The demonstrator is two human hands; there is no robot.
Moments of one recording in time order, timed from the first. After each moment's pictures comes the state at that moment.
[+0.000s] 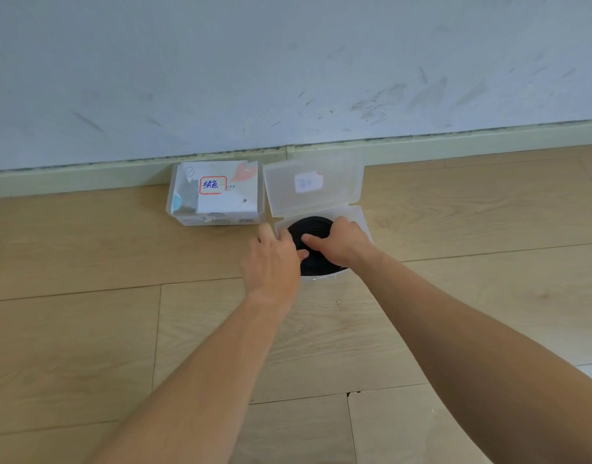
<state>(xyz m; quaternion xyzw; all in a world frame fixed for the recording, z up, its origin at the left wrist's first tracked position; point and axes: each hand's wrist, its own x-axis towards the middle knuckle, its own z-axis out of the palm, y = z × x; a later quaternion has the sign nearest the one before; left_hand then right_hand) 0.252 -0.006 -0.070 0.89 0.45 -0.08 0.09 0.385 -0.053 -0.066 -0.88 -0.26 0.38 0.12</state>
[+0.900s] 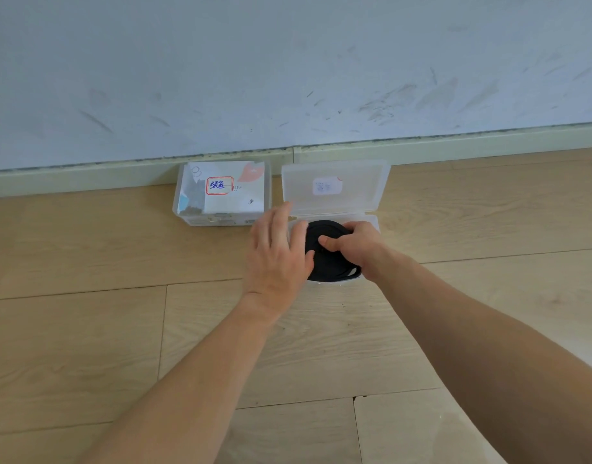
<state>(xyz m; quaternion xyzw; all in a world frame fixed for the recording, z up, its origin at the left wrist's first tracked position) 0.237 0.006 -0.092 0.94 0.29 0.16 0.00 0.397 -0.064 -0.080 -0.80 -0.10 0.47 0.36</state>
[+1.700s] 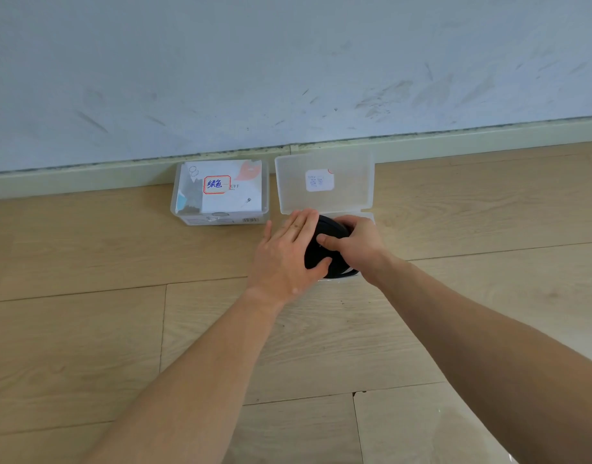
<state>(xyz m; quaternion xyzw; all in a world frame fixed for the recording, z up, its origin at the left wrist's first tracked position) 0.246 0.007 -0.104 0.94 0.28 0.07 0.19 0.390 -0.076 -0.079 -0.78 -0.16 0.42 0.43</state>
